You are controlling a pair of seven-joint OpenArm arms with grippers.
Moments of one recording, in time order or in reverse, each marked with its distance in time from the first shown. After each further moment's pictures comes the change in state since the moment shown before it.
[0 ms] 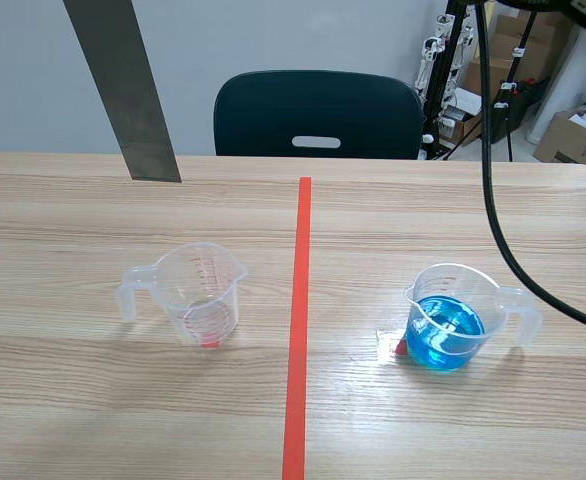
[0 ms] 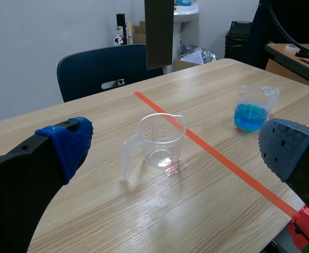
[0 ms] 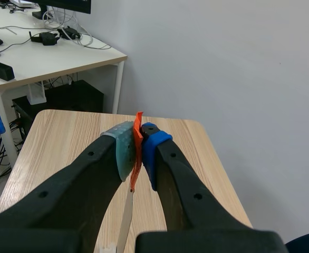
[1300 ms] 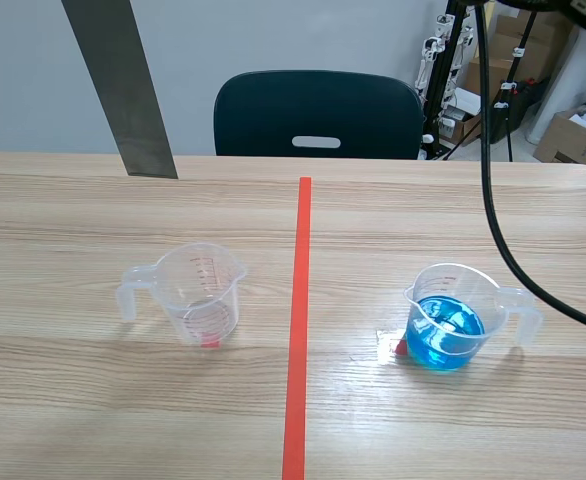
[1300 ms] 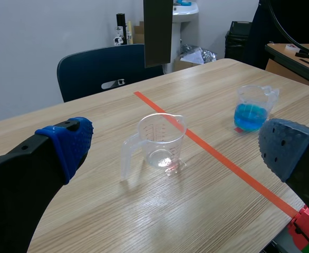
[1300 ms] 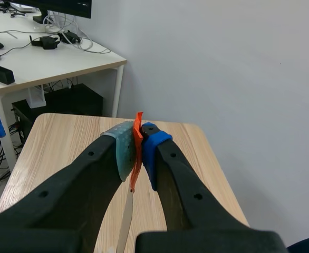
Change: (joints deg) left arm 0.0 0.0 0.0 0.0 0.0 0.0 0.0; right arm -0.1 0.0 0.0 0.0 -0.3 0.0 1.1
